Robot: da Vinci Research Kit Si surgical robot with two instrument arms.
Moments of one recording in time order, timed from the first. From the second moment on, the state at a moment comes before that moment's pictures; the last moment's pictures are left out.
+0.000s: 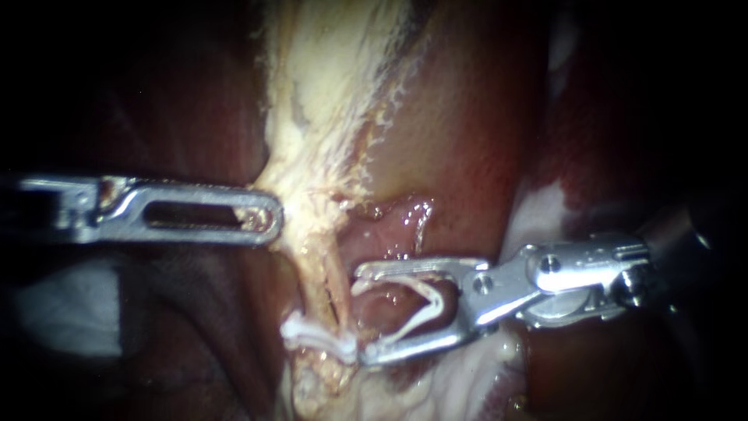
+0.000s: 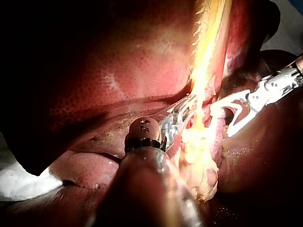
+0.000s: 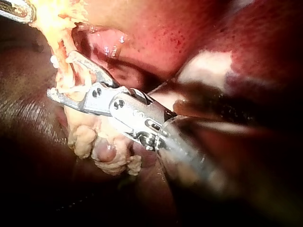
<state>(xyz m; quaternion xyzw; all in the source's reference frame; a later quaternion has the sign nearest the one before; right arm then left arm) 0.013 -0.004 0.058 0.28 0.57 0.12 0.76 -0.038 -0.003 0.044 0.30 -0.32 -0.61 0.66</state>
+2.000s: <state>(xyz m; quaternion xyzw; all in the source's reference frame) 0.022 -0.007 0.061 0.38 0.59 0.11 0.71 -0.038 -0.003 0.043 0.30 -0.33 -0.61 0.66</state>
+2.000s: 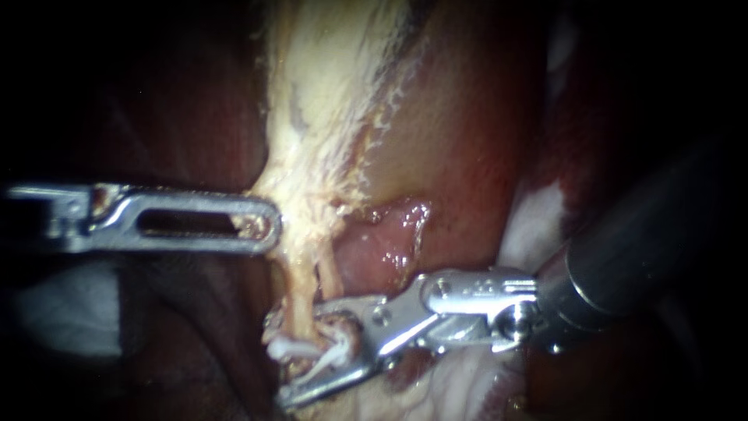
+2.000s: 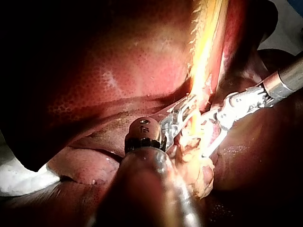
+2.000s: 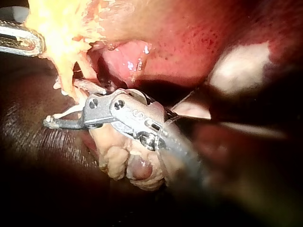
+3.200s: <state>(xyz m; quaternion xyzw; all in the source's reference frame) 0.022 -0.001 0.057 0.35 0.62 0.19 0.67 -0.038 -0.003 0.043 0.30 -0.33 -0.61 0.66</state>
